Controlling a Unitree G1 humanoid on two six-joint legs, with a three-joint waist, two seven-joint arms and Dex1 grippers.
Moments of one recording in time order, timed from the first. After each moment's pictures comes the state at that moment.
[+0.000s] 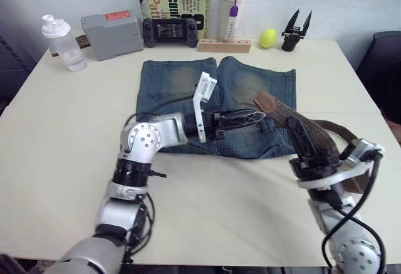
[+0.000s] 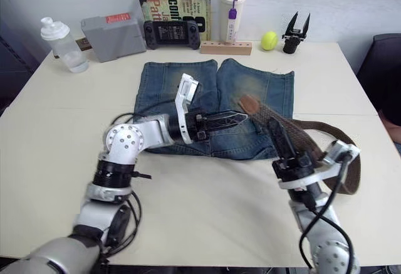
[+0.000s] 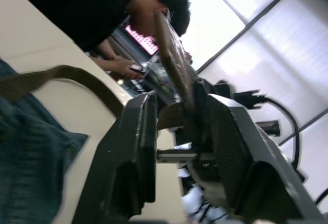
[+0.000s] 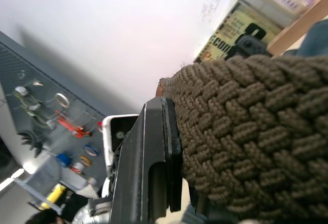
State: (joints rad) left arm -0.86 0.25 -0.12 0.13 -0.81 0.93 -0.72; right arm 0.17 -0.26 -0.28 -0.63 1.50 0.38 0.25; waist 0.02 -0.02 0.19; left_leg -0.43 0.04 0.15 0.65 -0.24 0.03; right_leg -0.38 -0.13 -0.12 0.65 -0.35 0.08
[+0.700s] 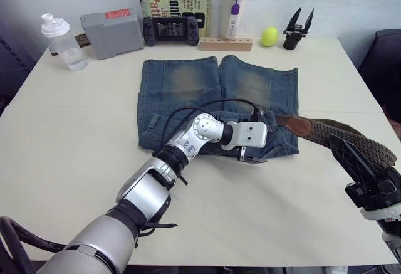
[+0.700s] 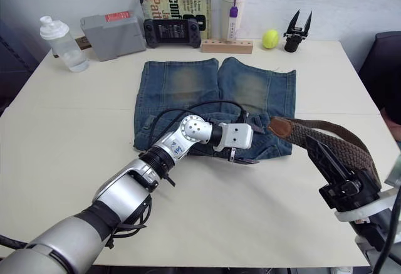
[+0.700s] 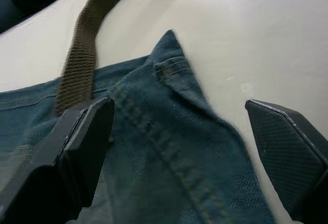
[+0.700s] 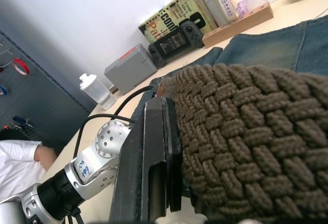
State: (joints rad) left arm -1.10 0.03 -0.53 0.94 0.13 -0.41 -0.79; right arm 0.50 -0.58 -0.65 -0.86 1.64 0.43 0.17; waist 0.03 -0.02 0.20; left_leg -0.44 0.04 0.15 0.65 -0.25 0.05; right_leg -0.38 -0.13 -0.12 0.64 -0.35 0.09
